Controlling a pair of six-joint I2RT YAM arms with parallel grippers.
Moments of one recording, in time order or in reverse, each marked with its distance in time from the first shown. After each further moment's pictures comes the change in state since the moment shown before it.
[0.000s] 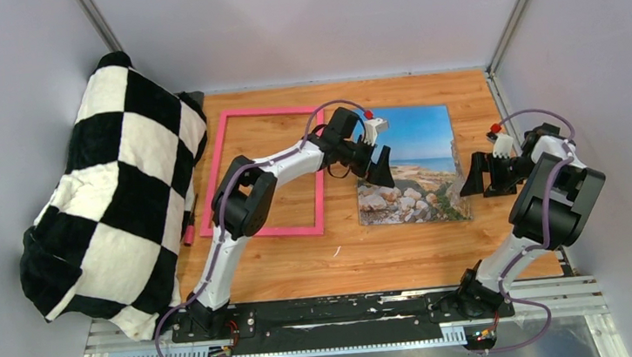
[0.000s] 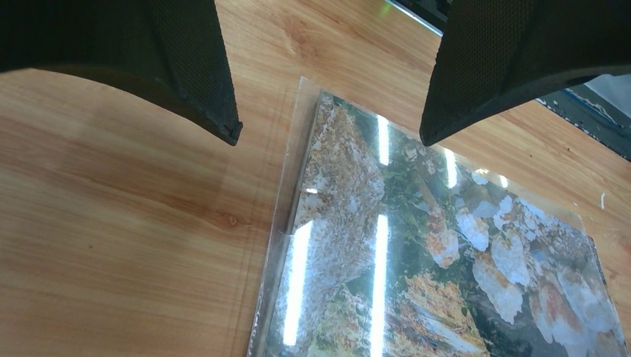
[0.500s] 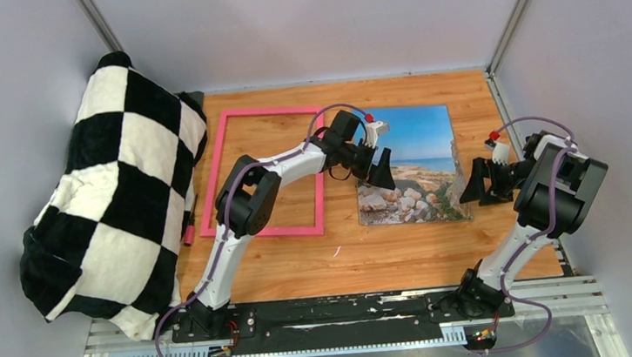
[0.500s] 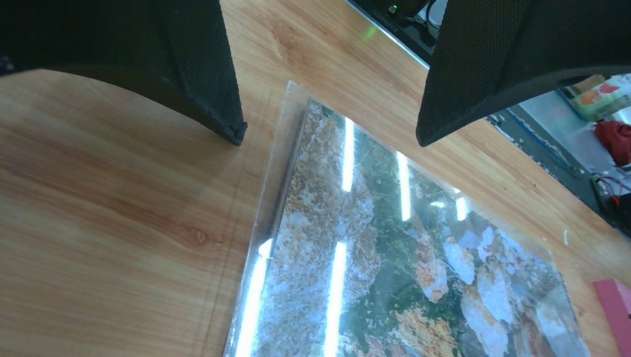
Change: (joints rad) left arm -0.002 0.043 0.008 0.017 0.010 -0.037; right arm -0.032 0.109 0.032 -0.128 -0.035 -0.103
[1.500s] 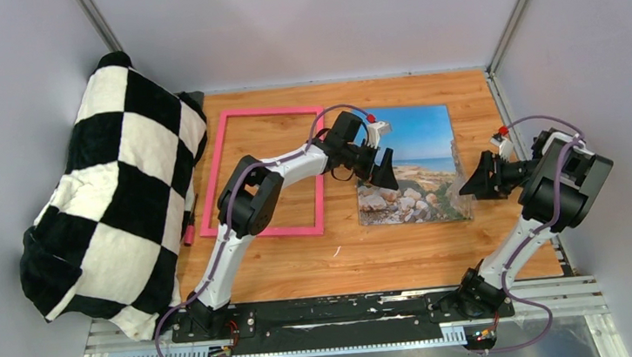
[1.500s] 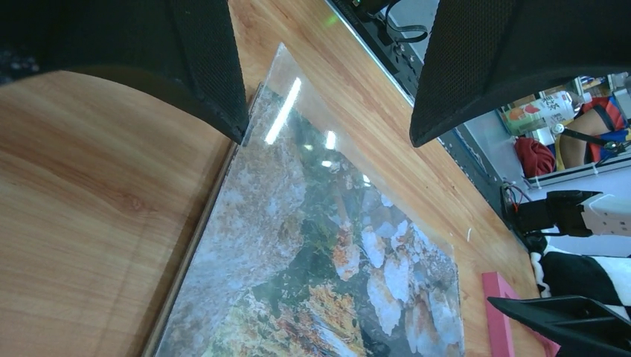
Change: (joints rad) left arm -0.009 0.016 0.000 0.048 0.011 -0.026; right arm -0.046 0.084 0.086 -0.175 -0.216 -0.101
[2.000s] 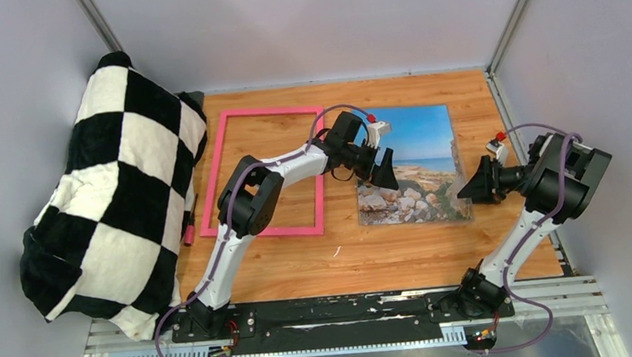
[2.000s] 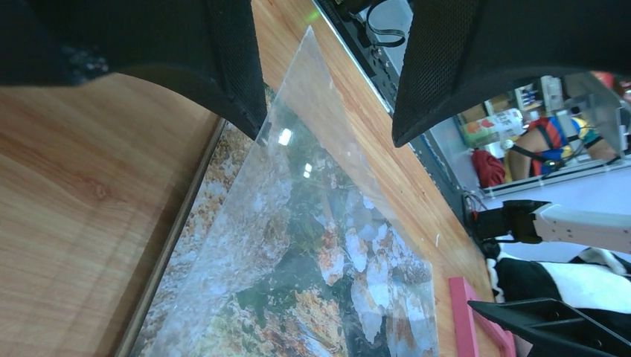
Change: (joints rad) left arm 0.000 0.002 0.000 0.009 0.003 0.000; right arm -0.006 0.074 0.014 -0.074 -0.053 -0.050
